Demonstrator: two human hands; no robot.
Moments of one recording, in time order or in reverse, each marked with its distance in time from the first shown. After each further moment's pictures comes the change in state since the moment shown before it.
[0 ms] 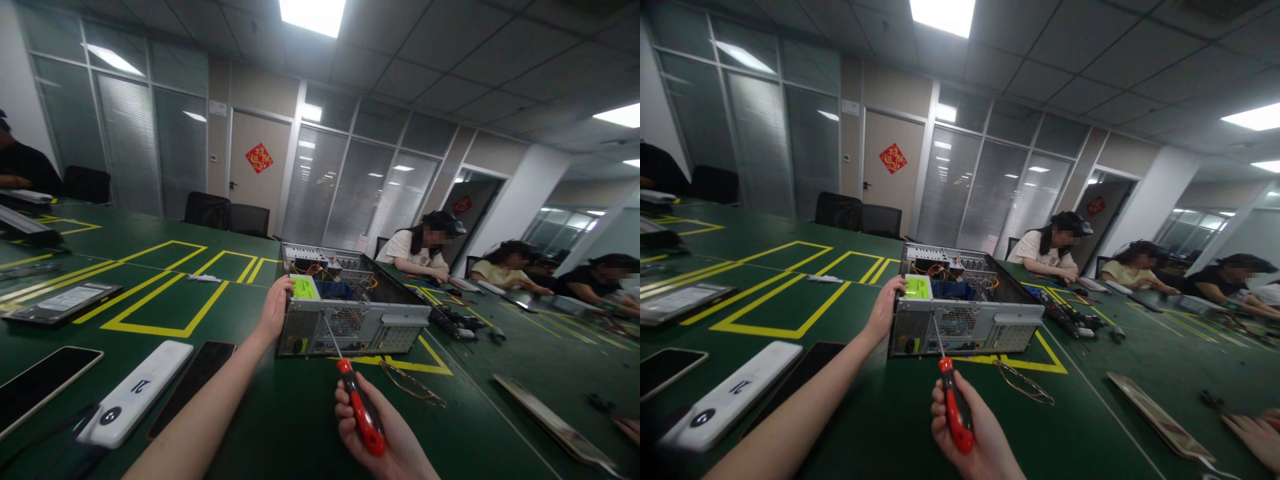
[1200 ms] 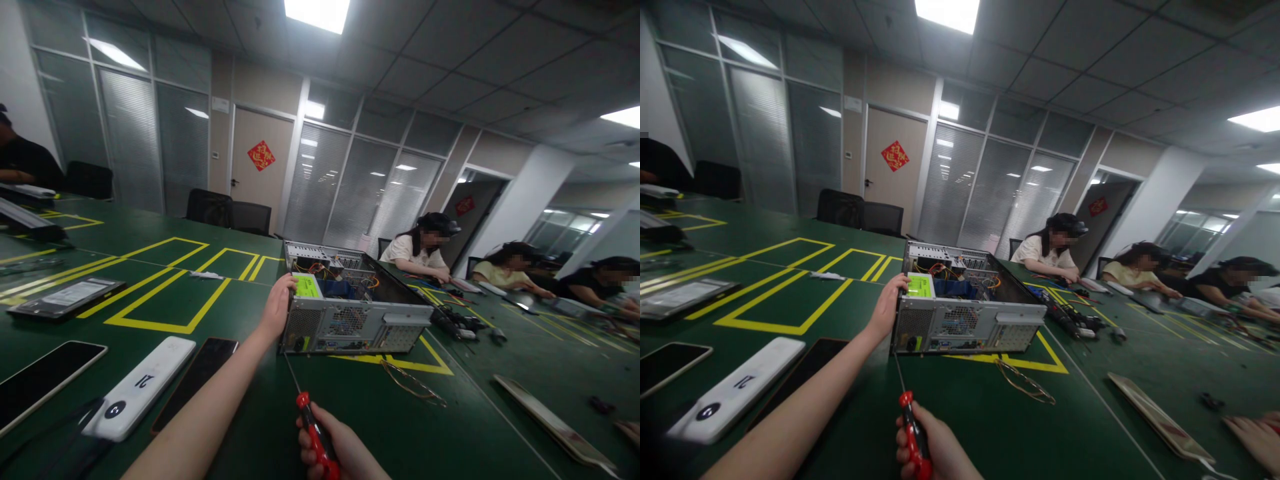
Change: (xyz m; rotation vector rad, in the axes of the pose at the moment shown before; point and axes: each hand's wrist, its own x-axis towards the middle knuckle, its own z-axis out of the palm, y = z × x) left_hand 0.000 -0.003 0.002 -0.004 0.010 0.028; right_hand 0.053 0.047 -0.038 -0.409 0.027 0.286
